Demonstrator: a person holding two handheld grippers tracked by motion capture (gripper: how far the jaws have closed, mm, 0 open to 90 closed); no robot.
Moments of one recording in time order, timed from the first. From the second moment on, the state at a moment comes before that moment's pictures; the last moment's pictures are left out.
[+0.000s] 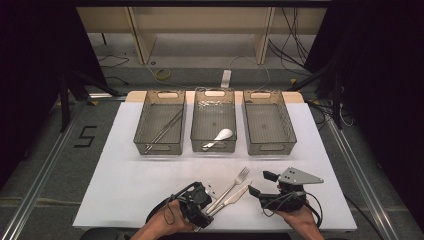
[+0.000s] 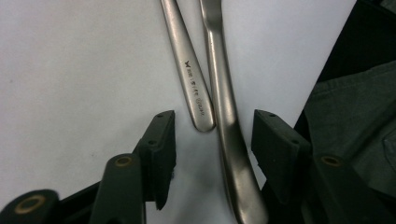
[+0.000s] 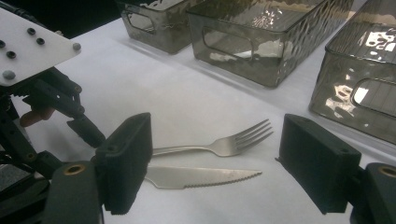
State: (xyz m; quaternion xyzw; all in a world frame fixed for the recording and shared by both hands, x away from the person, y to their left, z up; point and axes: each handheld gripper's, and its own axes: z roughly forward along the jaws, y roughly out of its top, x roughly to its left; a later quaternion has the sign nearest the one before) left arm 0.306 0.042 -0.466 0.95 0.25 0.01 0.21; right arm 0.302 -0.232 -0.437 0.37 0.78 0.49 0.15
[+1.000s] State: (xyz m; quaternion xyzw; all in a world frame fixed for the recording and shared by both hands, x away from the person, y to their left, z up) left arm 0.308 0.047 -0.466 0.95 0.25 0.03 0.20; right arm 0.302 -0.232 -0.437 0.37 0.78 0.49 0.15
